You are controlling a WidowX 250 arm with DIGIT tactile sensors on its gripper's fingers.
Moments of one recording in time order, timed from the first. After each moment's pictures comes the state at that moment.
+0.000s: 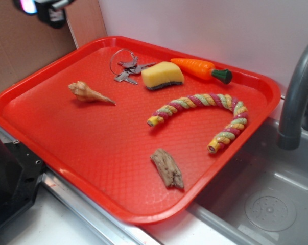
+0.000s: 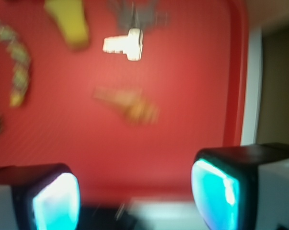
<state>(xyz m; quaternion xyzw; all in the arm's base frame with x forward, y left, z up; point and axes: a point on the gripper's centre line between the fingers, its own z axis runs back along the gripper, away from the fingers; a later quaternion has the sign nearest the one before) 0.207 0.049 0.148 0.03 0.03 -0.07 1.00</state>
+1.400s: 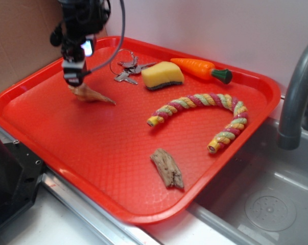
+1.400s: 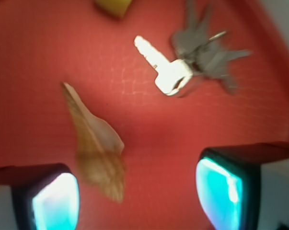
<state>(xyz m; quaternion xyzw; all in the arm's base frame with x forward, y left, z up) 0.228 0.052 0.058 0.08 0.05 -0.42 0.90</state>
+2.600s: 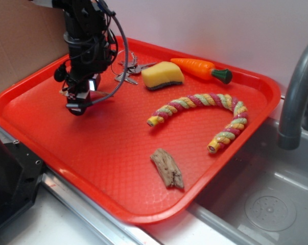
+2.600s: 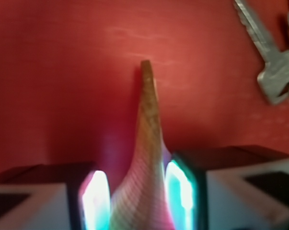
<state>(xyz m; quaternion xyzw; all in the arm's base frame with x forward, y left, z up) 0.202 0.036 0.035 0.07 0.07 -0.44 0.89</state>
